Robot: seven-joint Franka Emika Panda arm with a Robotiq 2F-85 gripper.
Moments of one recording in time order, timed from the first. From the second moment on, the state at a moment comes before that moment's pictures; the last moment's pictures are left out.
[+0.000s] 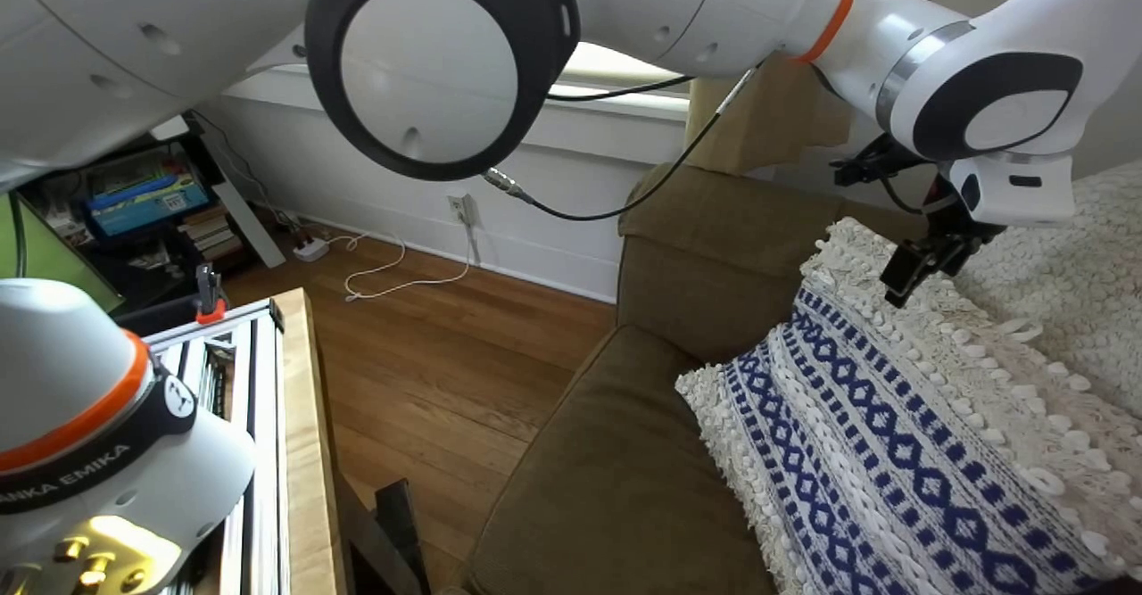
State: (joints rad) arm -0.19 1.22 -0.11 -0.74 0.18 2.07 1.26
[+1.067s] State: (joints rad) arm -0.13 1.37 -0.27 -0.70 0.13 2.37 1.48
